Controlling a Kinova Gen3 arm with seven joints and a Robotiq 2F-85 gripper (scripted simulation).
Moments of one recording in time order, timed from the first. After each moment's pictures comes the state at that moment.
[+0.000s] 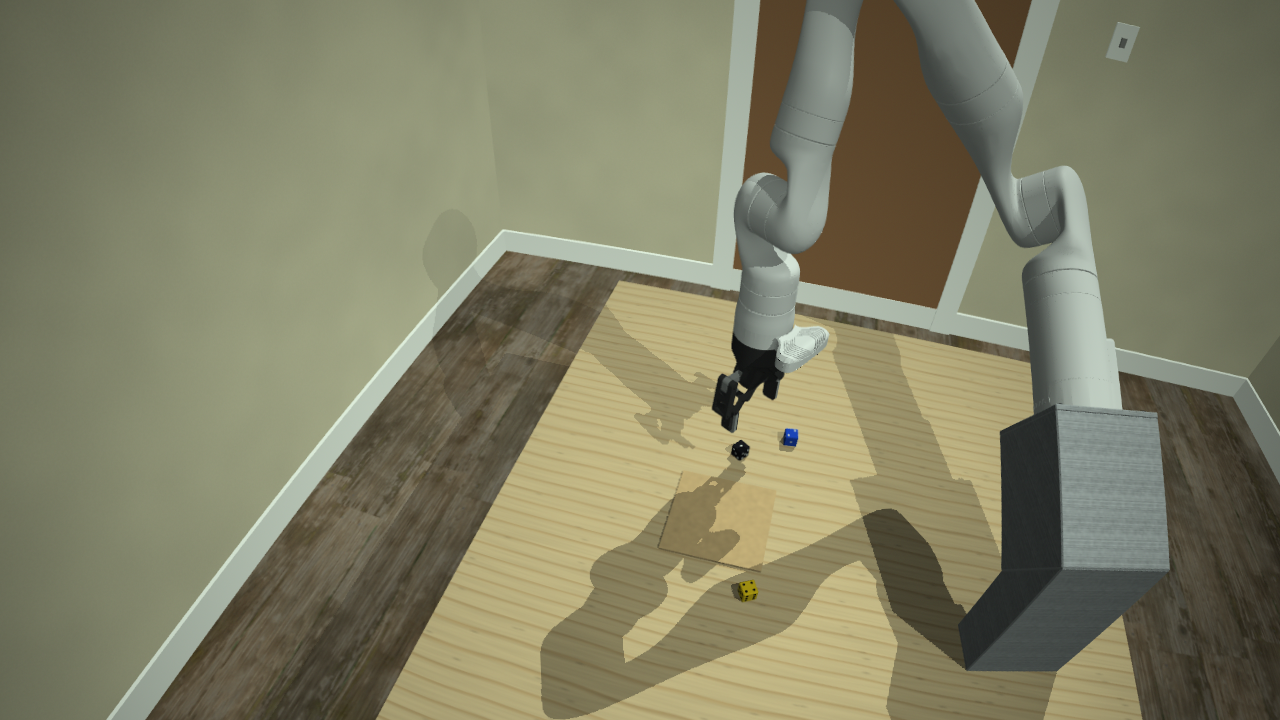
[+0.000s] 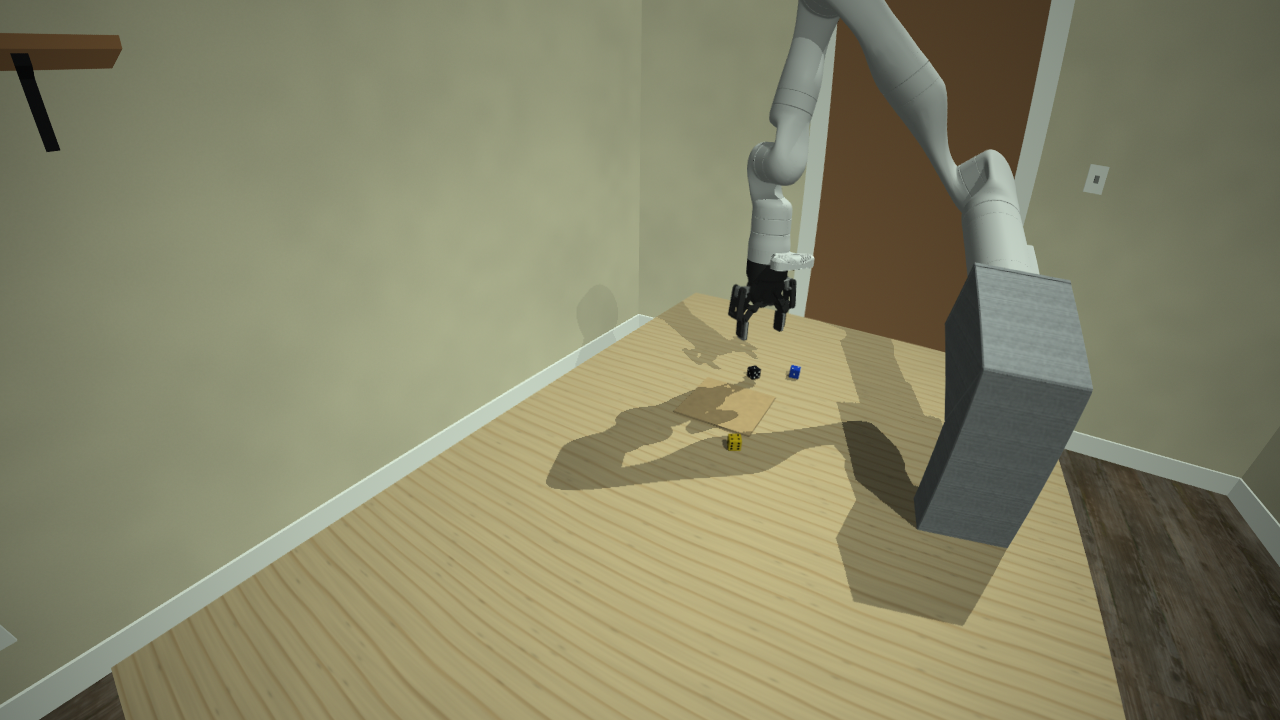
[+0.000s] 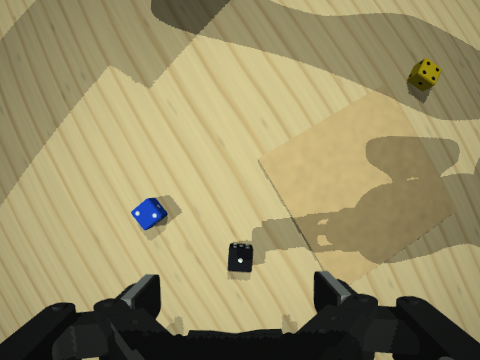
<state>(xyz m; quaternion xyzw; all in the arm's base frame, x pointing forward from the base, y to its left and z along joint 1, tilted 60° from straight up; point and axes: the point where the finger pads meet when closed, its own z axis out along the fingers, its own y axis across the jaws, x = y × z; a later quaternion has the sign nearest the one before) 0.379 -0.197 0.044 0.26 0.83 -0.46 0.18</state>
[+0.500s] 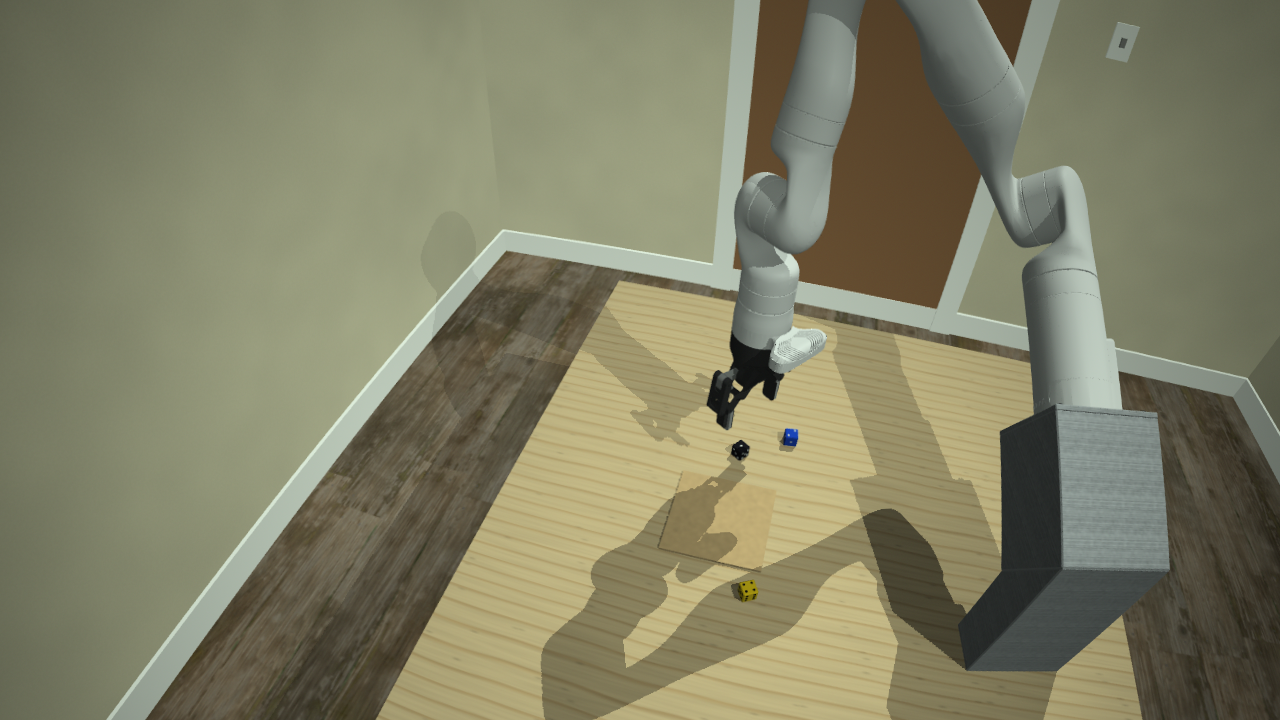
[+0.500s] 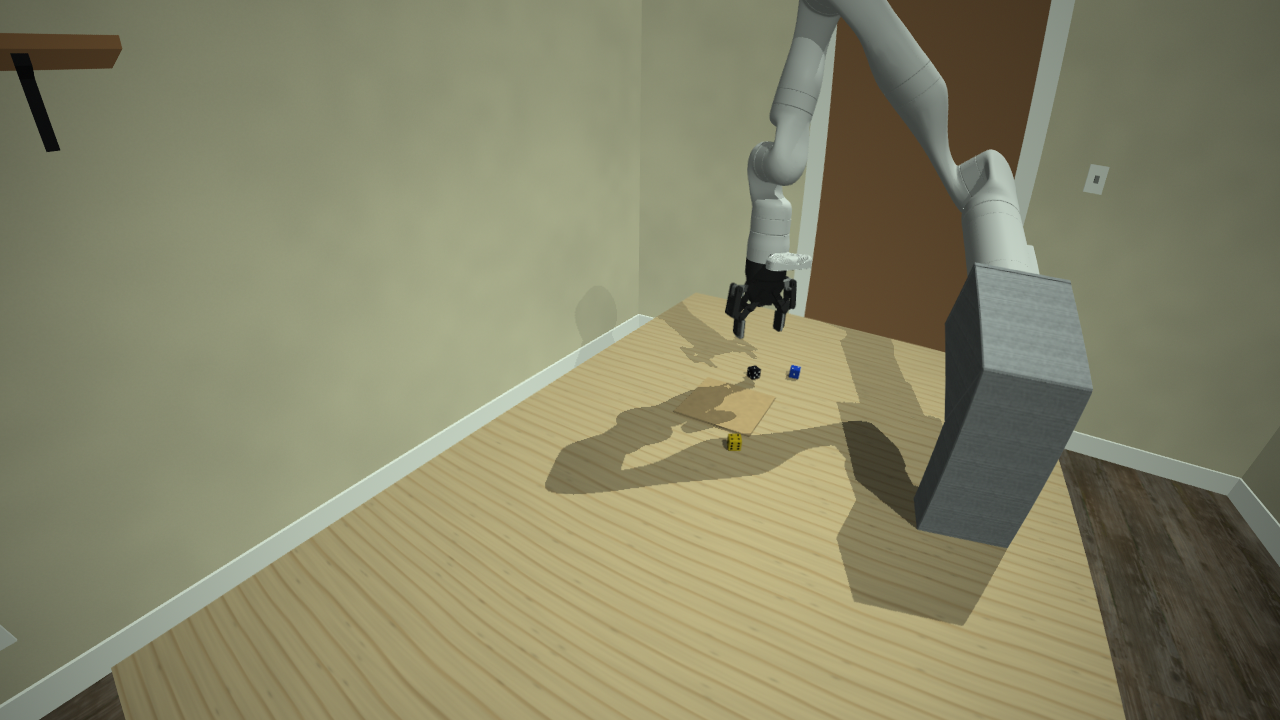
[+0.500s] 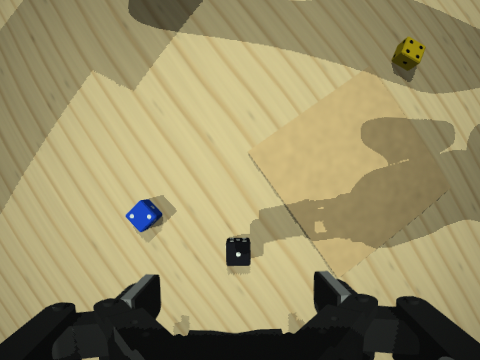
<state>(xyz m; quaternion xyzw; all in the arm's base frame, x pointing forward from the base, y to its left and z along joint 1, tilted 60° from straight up) 0.383 -0.197 0.046 0.29 0.82 -0.45 0.21</state>
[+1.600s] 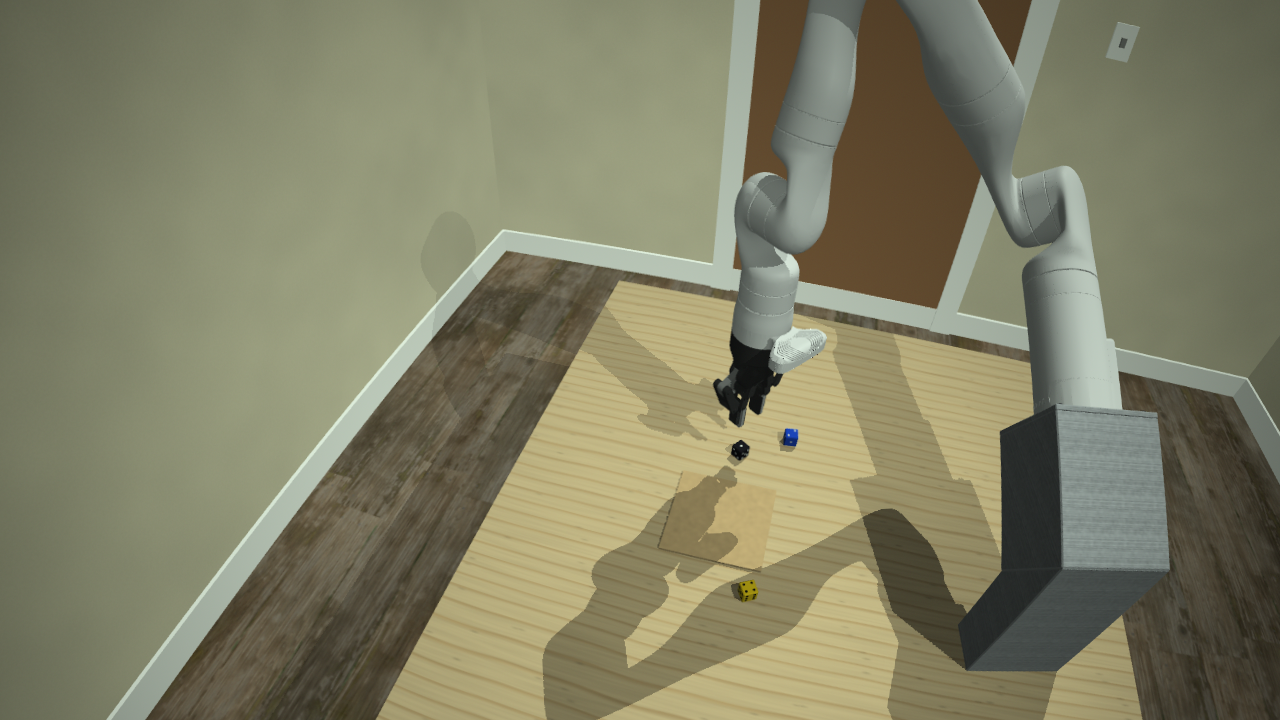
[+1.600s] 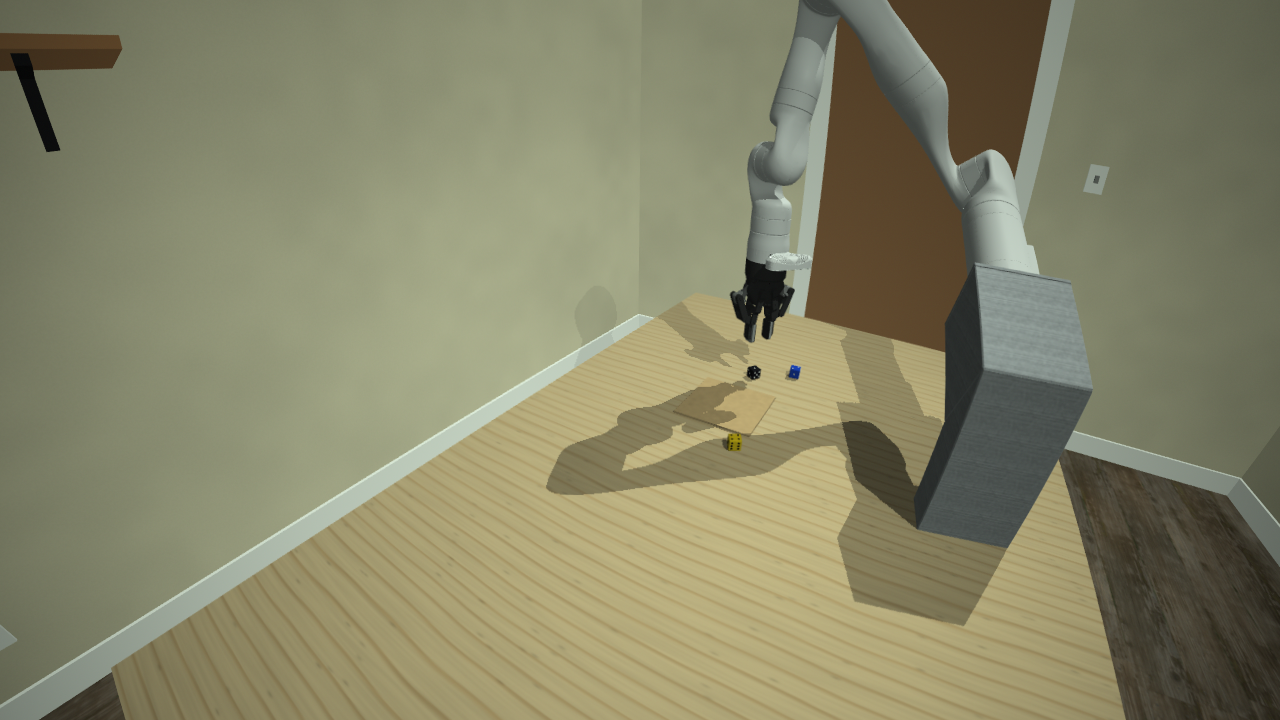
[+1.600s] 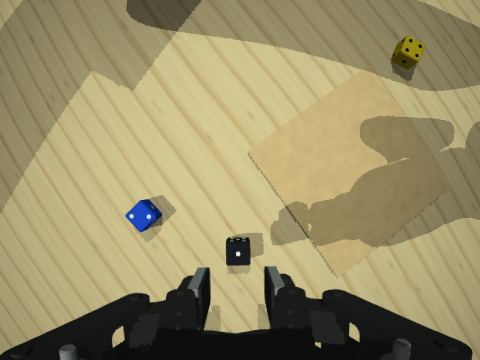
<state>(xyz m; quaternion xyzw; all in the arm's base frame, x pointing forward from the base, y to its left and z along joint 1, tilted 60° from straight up) 0.383 -0.197 0.046 0.29 0.82 -0.45 0.21</state>
